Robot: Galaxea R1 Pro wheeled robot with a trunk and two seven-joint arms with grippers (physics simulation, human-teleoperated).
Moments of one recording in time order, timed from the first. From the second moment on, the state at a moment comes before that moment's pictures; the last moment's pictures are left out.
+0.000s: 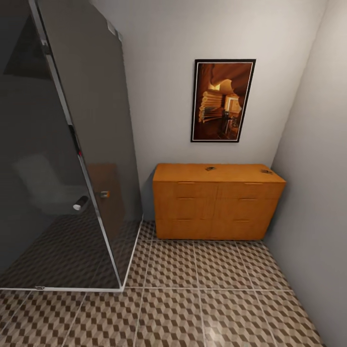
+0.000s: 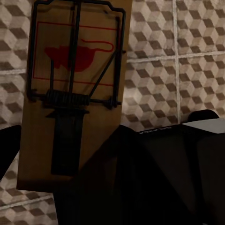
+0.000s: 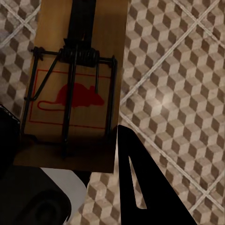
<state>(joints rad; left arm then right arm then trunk) -0.41 0.06 -1.46 -0.07 1.40 0.02 -0.24 -0.38 -0.09 0.67 -0.06 0.00 -0.29 0.20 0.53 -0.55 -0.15</state>
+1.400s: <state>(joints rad) -0.41 0.06 -1.46 -0.07 1.40 0.02 -0.24 -0.37 -0.09 0.67 -0.06 0.00 -0.29 0.20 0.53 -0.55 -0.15</state>
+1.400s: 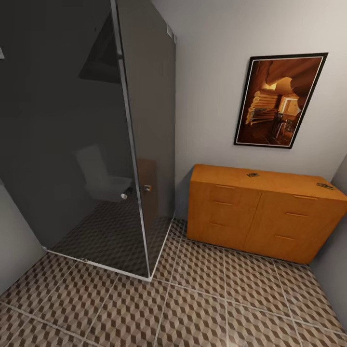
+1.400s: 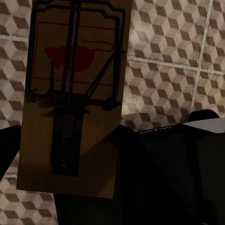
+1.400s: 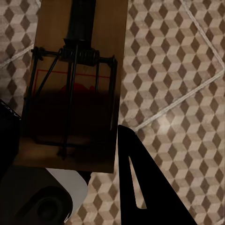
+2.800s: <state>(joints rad) -0.41 0.06 -1.46 -0.07 1.40 0.02 -0.24 -0.37 -0.09 0.67 -0.06 0.00 -0.29 0.20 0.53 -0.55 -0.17</state>
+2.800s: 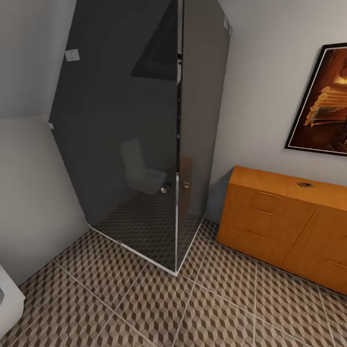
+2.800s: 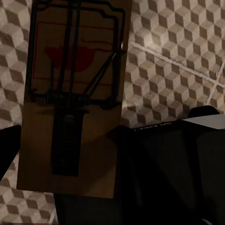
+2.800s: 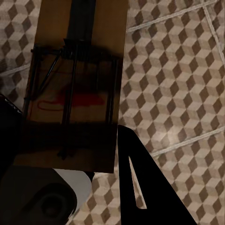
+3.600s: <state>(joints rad) -0.41 0.06 -1.46 -0.07 1.40 0.02 -0.24 -0.37 -0.09 0.67 -0.06 0.00 -0.29 0.20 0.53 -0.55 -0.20</state>
